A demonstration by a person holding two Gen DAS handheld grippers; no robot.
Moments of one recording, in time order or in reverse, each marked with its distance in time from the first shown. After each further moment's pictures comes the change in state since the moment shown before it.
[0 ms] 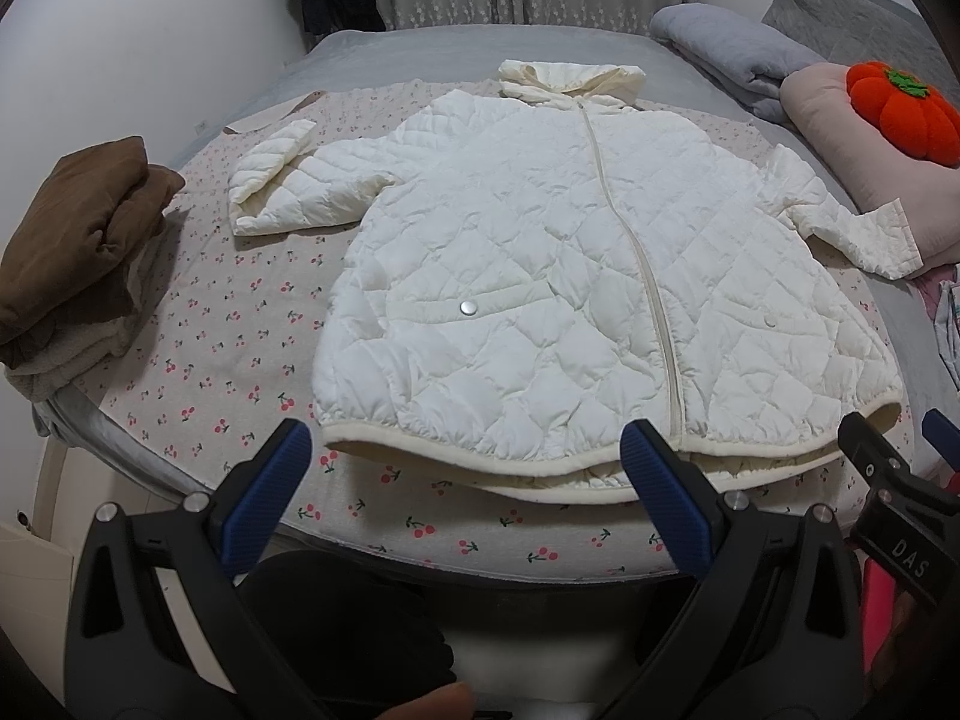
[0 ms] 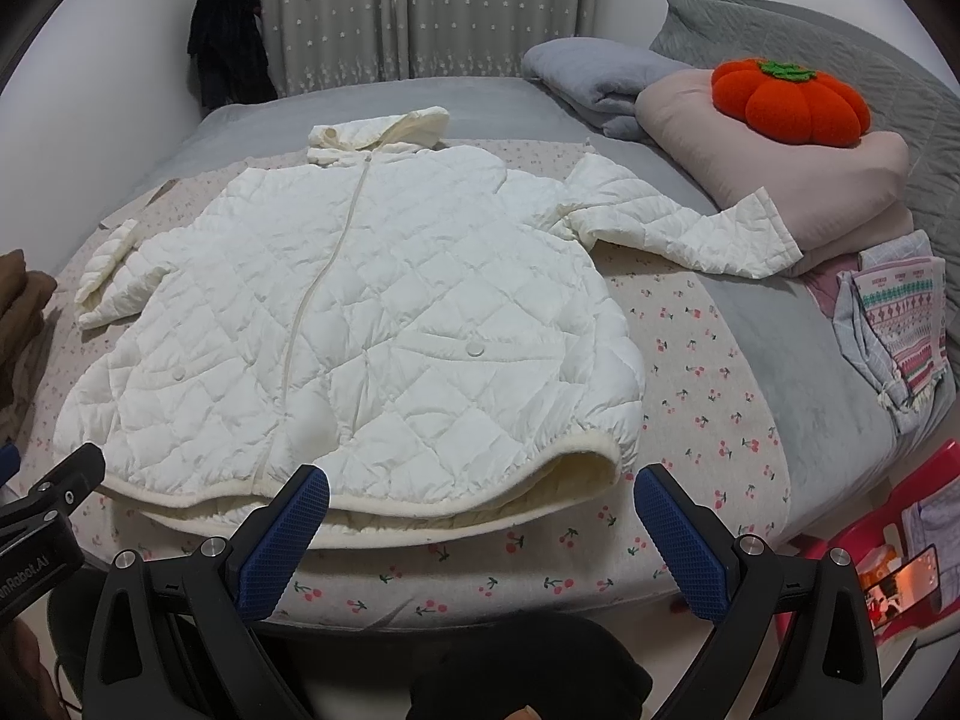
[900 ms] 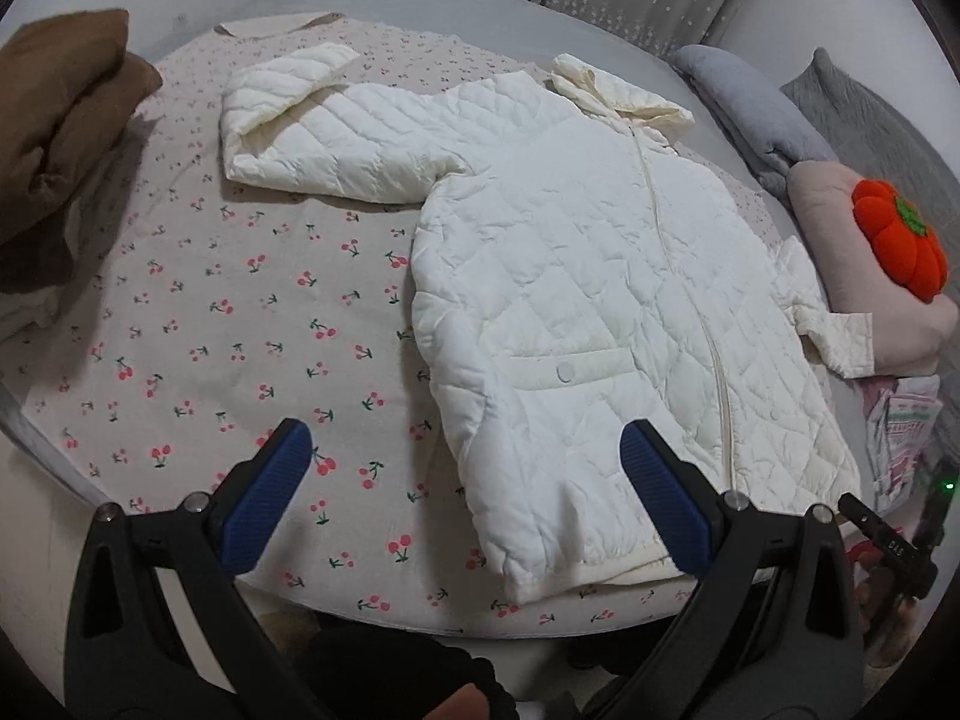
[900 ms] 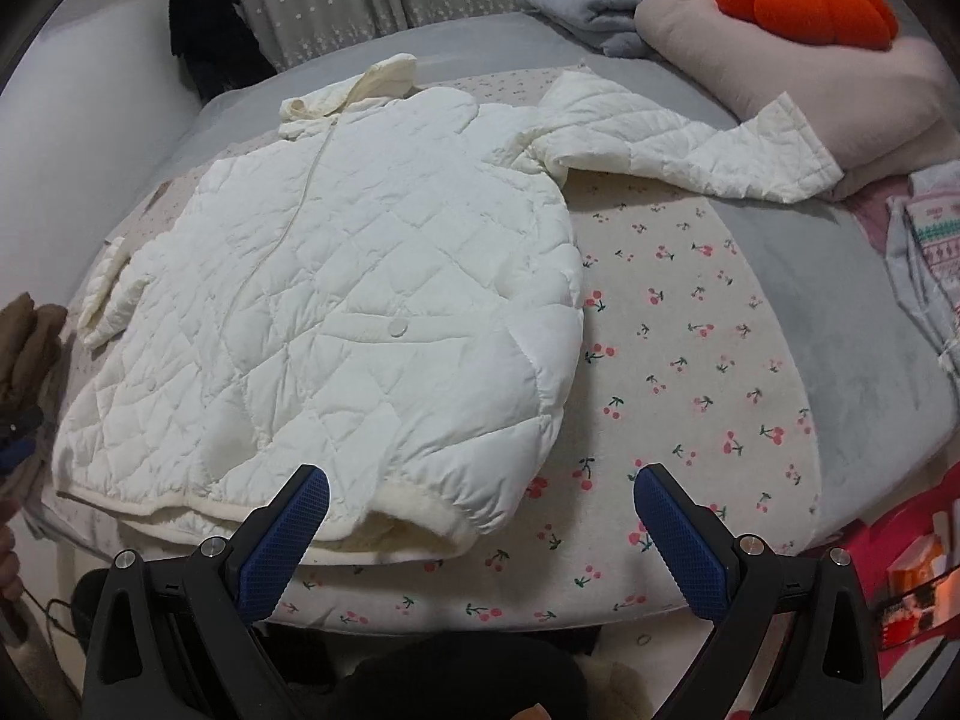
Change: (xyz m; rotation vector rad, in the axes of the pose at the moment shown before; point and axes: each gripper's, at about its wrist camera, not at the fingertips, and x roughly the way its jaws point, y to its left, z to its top) left arm 0.076 0.128 0.051 -0.215 0.132 -0.297; right arm 0.067 -0.098 0.019 0.151 0.182 0.271
